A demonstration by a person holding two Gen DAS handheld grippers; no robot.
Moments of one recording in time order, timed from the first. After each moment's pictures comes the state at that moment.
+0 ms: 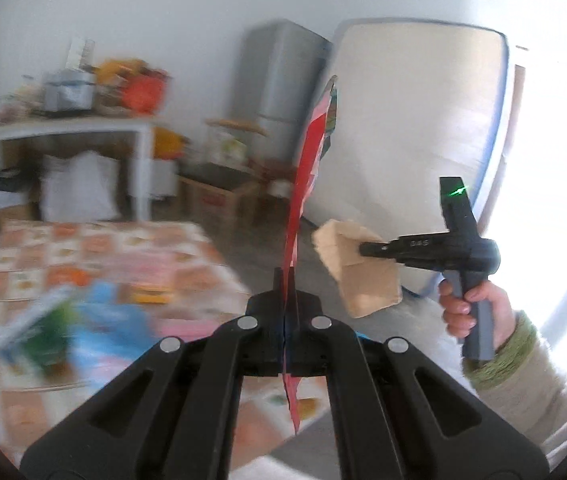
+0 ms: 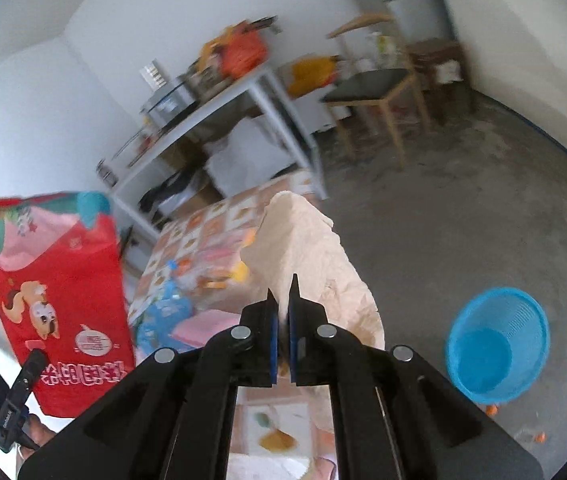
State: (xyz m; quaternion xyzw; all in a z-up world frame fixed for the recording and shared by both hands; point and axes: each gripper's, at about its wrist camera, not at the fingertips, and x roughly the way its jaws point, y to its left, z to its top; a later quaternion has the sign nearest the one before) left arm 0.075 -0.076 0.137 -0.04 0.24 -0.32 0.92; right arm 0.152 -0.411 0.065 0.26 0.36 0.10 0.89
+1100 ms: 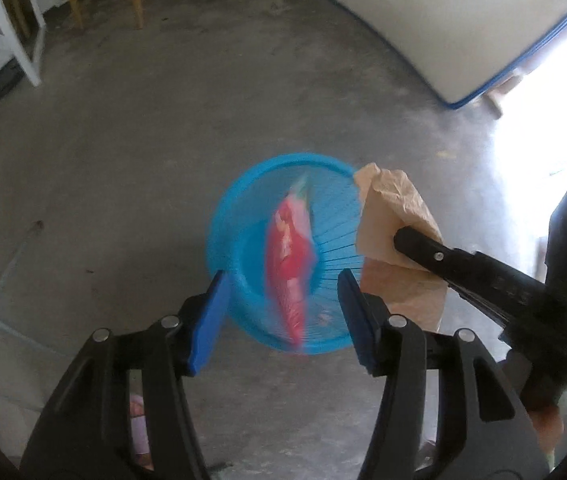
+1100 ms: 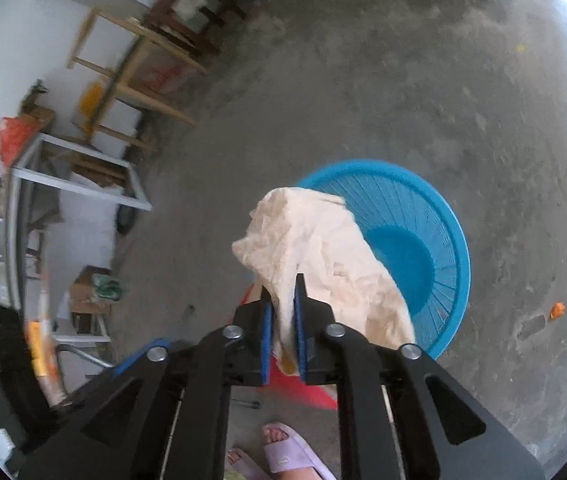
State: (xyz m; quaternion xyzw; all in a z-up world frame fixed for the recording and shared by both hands) left arm 0.281 -0.465 -0.189 0.09 0.62 -0.28 0.73; right arm 0.176 -0.625 -0.270 0.47 0.46 -0.14 0.74
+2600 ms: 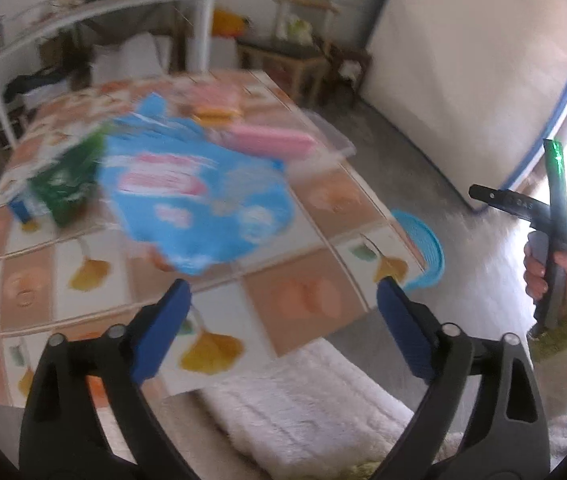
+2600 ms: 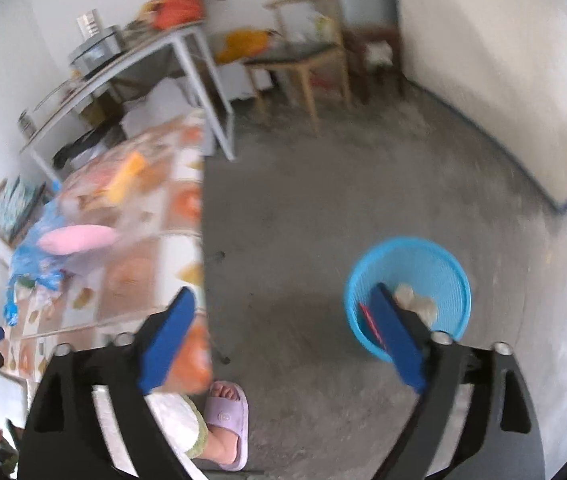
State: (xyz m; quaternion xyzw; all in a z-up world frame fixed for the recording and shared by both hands) left arm 0.077 -0.034 0.014 -0.02 0.42 -0.18 0.89; right arm 0.113 -0.397 -0.031 0.13 0.42 -0.01 0.90
